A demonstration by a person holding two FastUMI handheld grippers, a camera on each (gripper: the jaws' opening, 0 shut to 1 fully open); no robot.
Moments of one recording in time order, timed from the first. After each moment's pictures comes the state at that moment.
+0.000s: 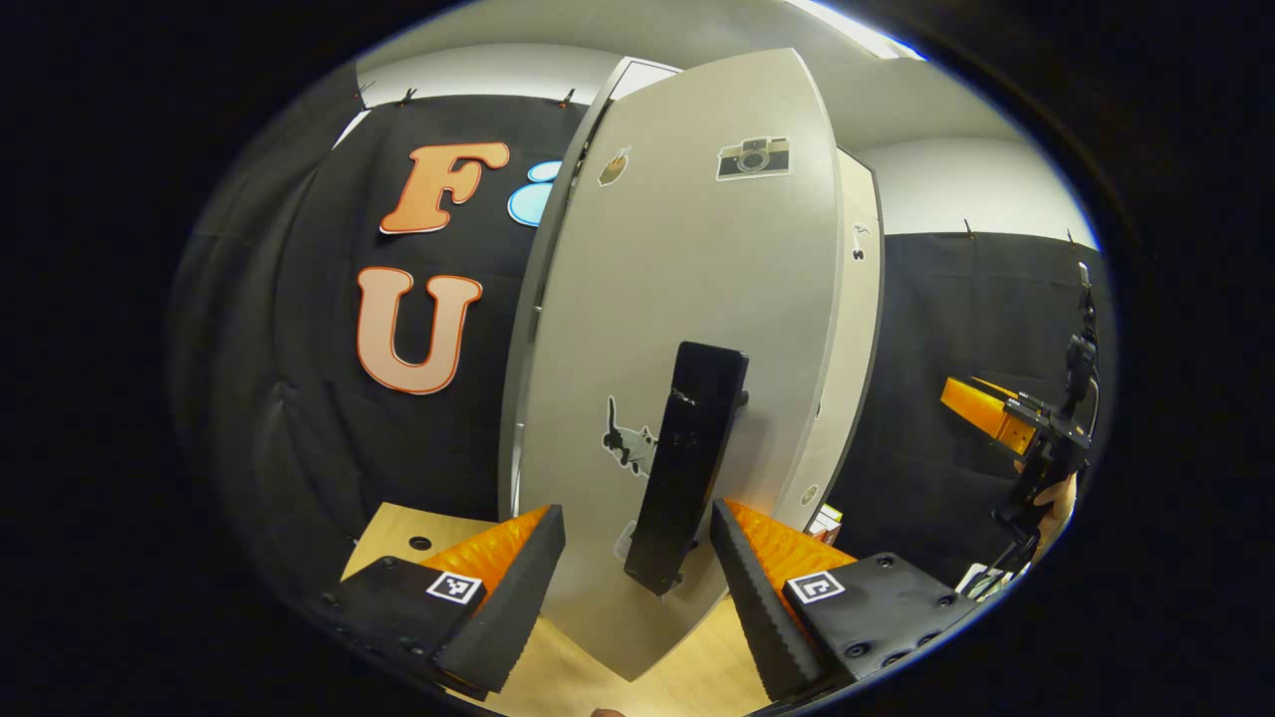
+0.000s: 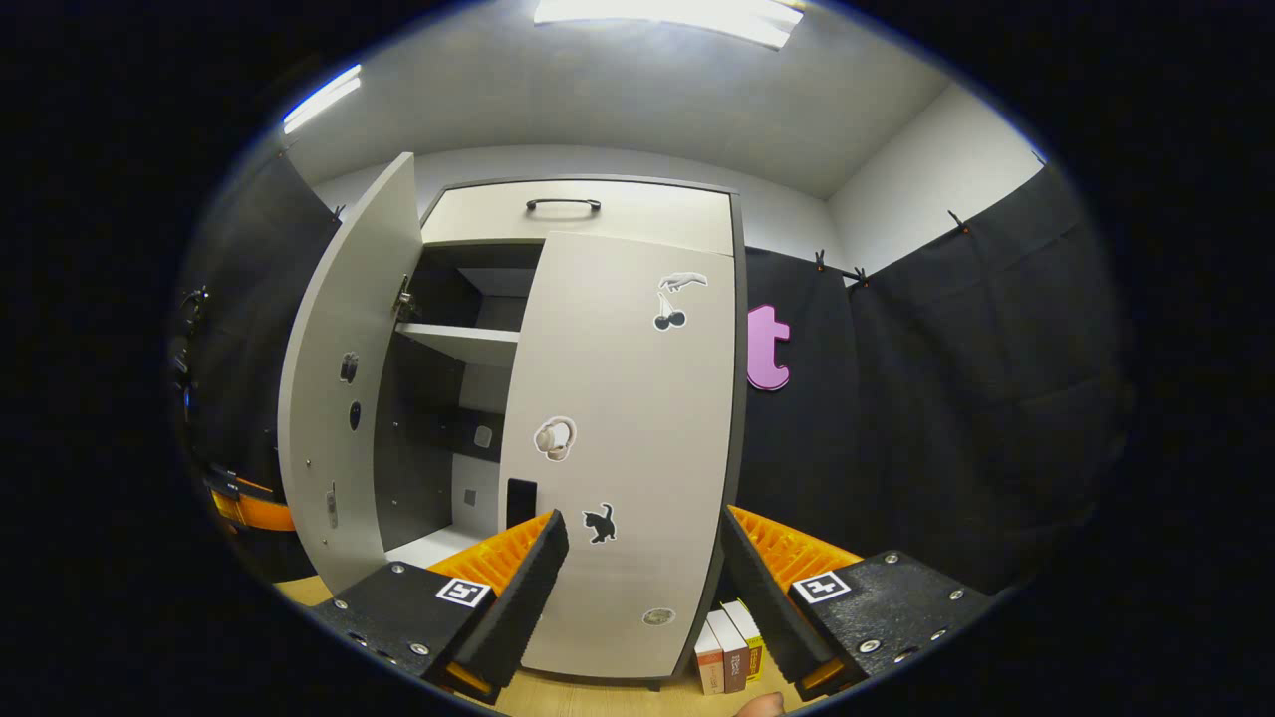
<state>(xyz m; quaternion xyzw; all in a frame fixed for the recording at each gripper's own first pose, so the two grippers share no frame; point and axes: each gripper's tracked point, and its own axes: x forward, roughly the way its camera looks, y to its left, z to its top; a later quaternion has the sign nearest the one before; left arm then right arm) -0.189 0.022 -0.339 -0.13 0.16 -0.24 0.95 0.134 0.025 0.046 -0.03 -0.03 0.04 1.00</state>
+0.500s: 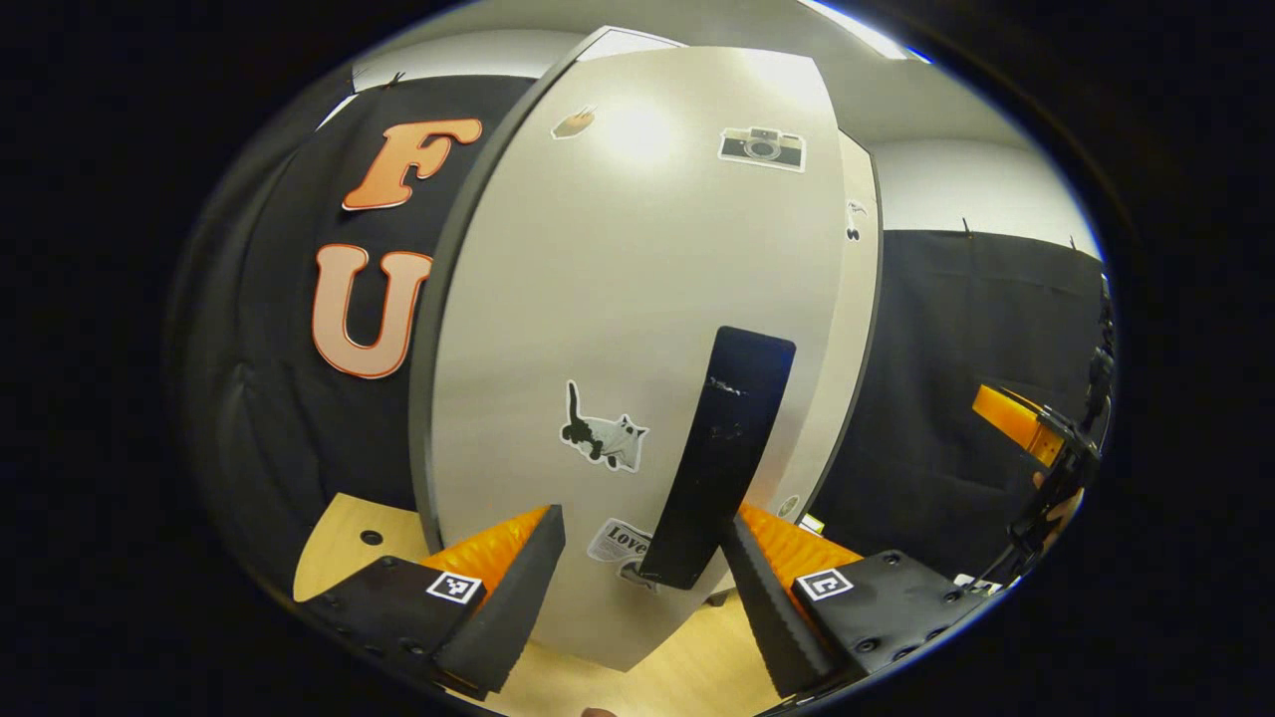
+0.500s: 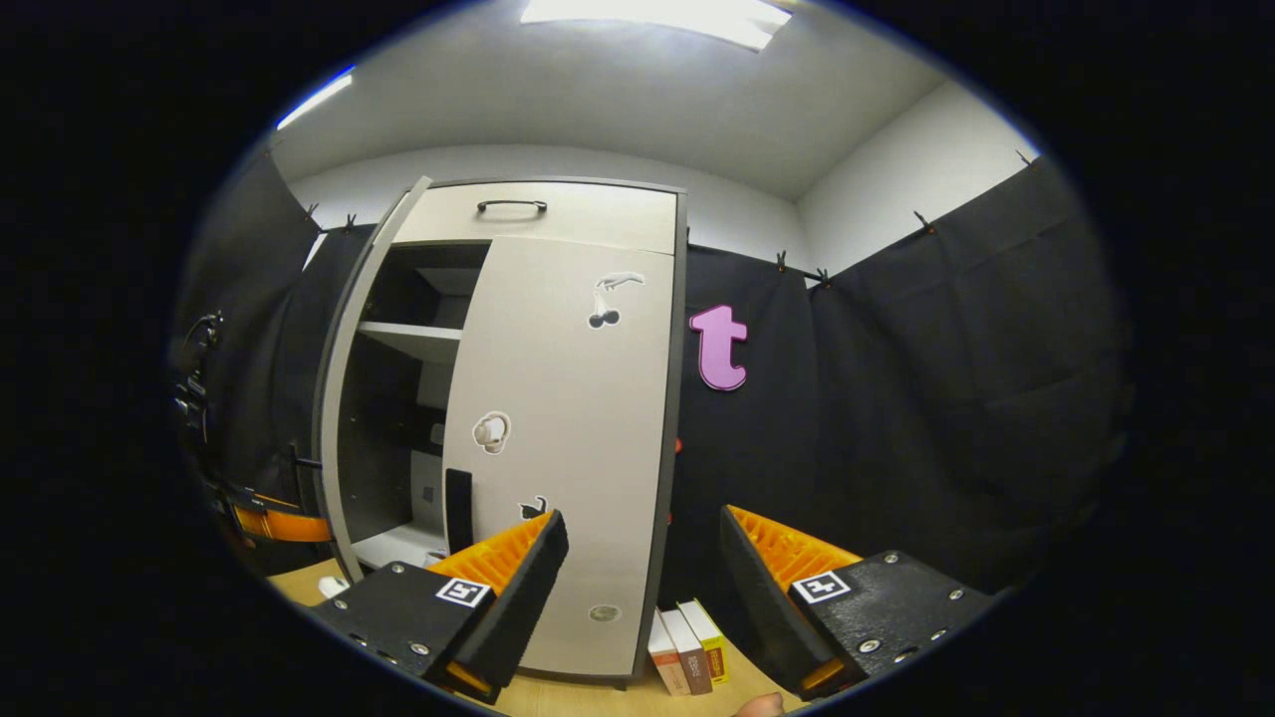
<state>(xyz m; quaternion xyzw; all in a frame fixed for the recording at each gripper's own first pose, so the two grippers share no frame) -0.152 -0.054 -0.355 -0.14 0.17 -0.26 0.94 0.126 -0.037 0.048 -0.03 -0.04 -0.01 1.00</state>
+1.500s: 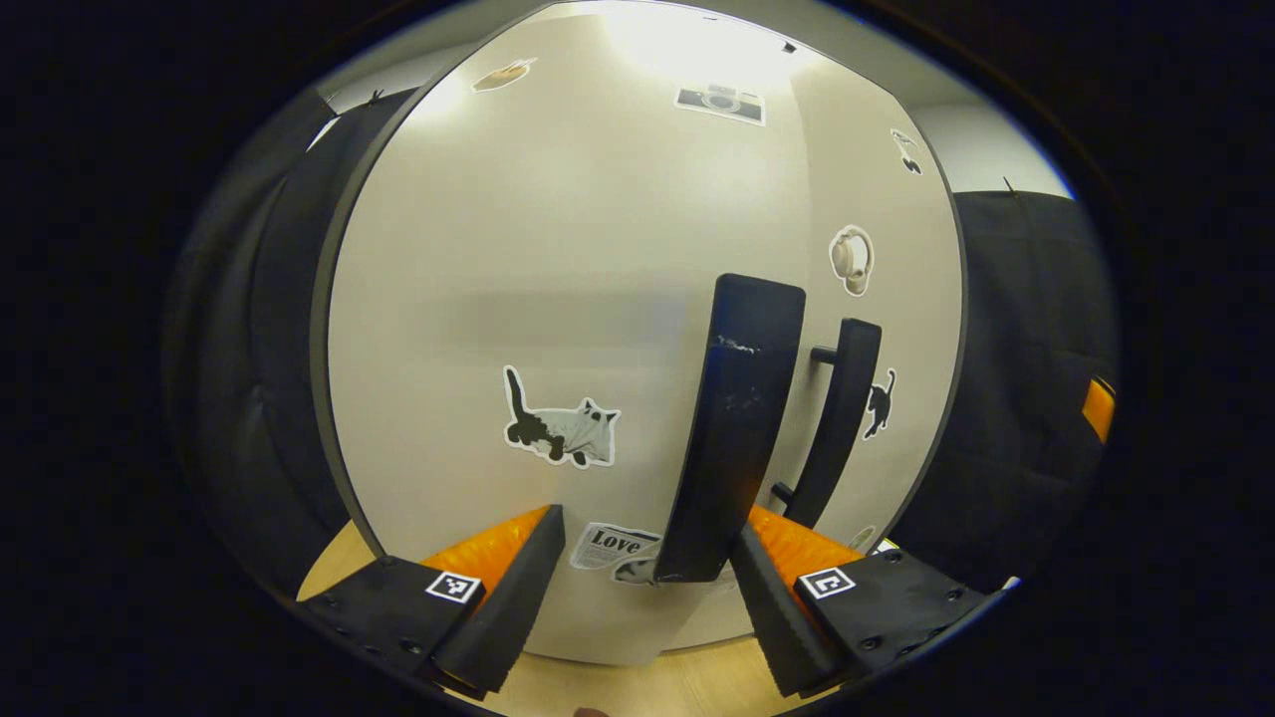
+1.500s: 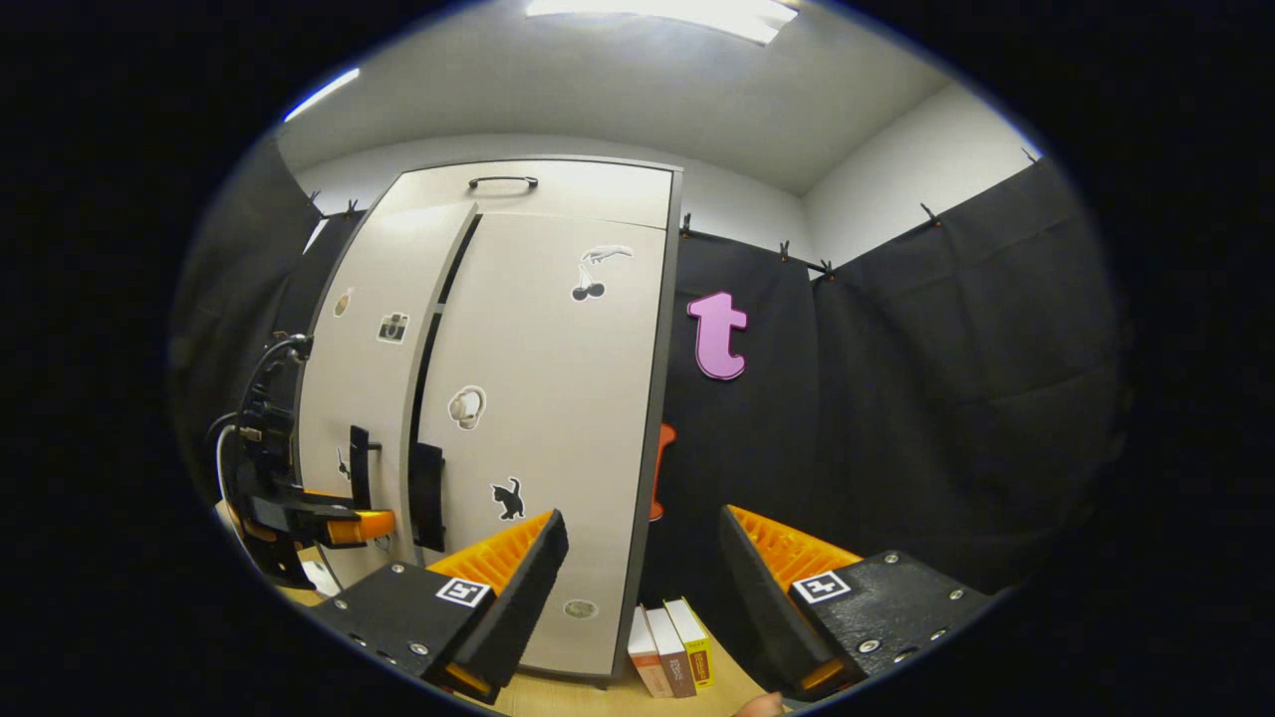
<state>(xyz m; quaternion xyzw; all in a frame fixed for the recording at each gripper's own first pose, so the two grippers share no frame) -0.094 -0.100 -0.377 -0.07 0.17 -0.16 0.97 0.156 -0.044 0.024 -0.04 -0.02 0.01 1.00</state>
